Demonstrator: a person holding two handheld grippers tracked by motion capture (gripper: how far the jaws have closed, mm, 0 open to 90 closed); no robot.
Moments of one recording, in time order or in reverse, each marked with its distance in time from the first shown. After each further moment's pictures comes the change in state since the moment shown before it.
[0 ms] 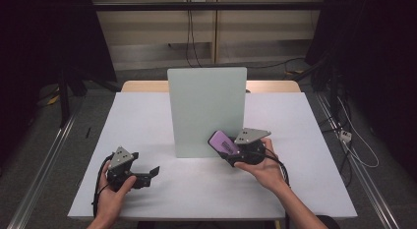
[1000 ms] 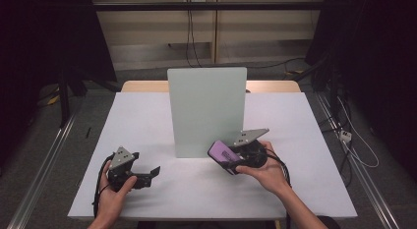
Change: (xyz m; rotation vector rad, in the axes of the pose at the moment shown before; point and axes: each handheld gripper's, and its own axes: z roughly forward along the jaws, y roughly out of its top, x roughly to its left) left arm -0.002 0.000 0.001 -0.001 -0.004 0.006; right arm 0.006 0.004 -0.008 0.137 0.153 0.064
